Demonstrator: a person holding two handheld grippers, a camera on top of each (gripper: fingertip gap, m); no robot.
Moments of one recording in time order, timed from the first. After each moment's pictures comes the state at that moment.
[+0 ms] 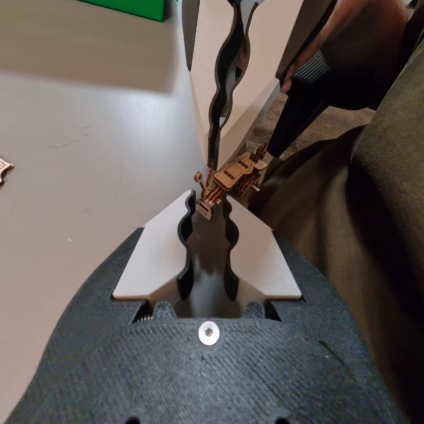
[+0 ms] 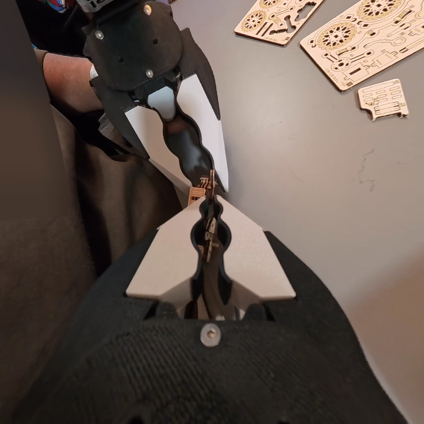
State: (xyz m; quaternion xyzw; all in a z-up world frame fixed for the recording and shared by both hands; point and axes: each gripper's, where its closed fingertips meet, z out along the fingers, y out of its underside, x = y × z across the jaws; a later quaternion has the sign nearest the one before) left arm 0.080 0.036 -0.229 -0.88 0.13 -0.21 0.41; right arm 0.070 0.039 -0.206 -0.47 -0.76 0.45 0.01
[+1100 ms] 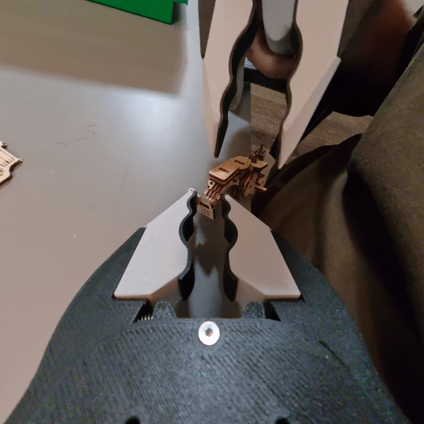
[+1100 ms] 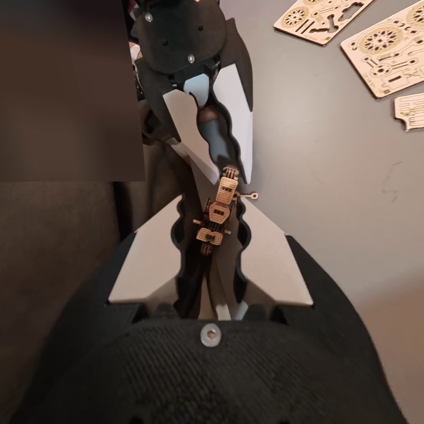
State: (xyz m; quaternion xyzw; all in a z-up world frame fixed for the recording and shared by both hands) left arm 0.075 0.037 -0.228 -0.88 0.11 -0.20 0.41; right arm 0.089 0.035 -0.196 -0.41 -0.78 0.47 -0.02
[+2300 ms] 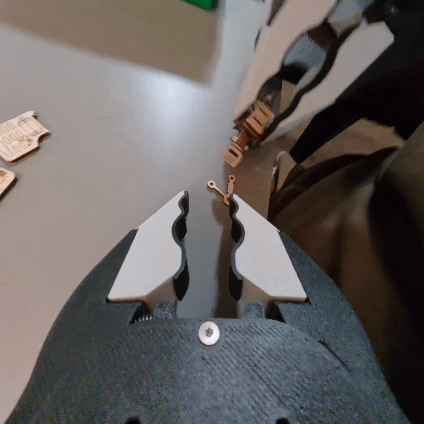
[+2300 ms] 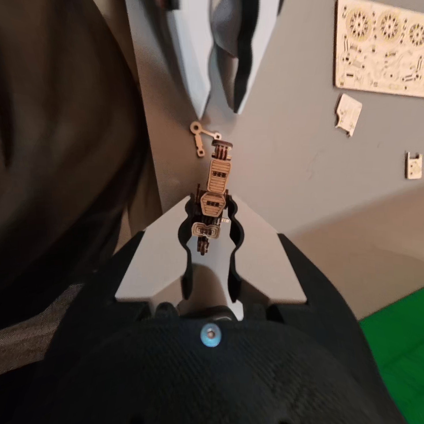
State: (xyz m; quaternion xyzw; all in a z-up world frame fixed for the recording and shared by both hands) left arm 0.060 0.039 -0.237 -0.90 0.06 -0.18 0.40; right arm 0.100 0.085 -0.229 -0.27 -0.92 0.21 0.17
